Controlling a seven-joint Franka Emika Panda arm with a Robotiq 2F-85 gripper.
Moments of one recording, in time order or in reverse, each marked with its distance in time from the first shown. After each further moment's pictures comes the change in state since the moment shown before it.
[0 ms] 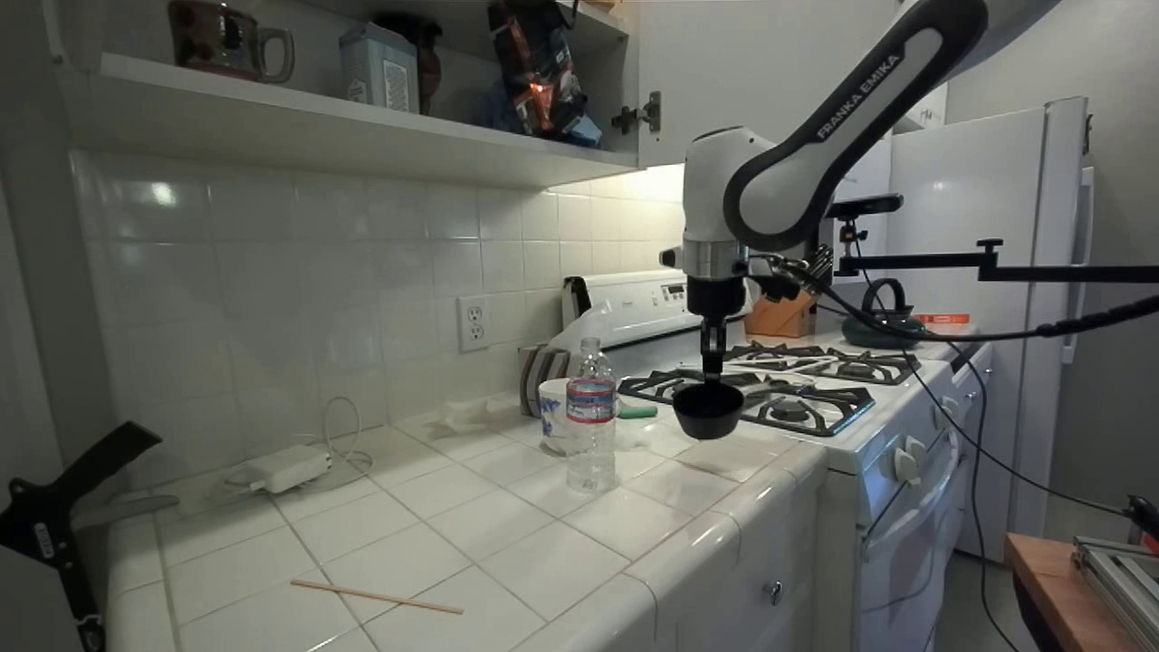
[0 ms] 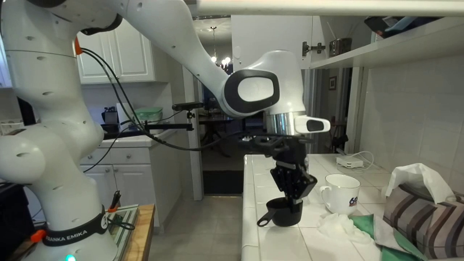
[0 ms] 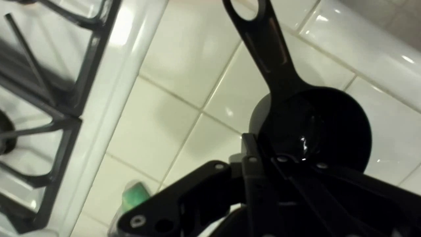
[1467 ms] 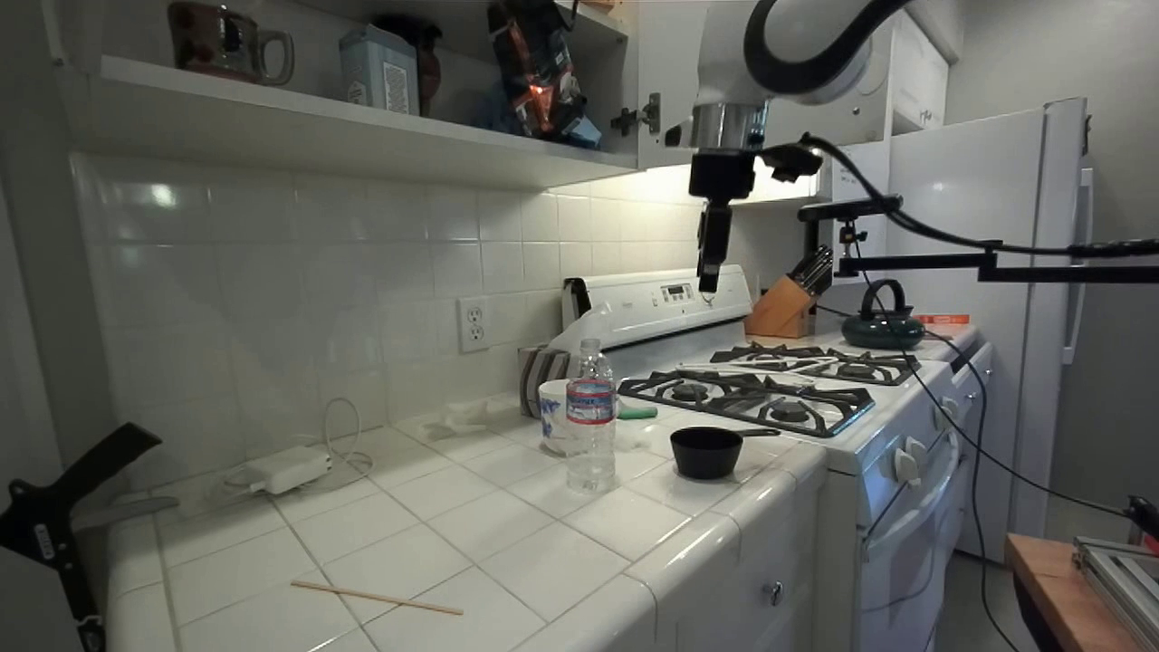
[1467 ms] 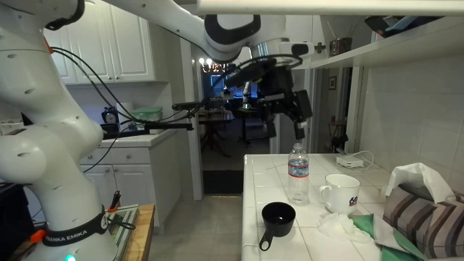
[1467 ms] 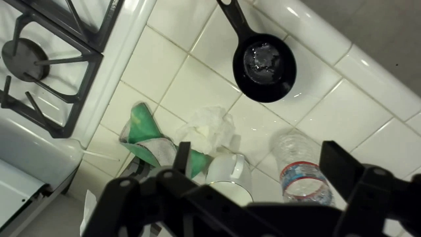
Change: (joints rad) arm 0.017 -0.288 0.076 0.071 0.083 -0.257 -0.092
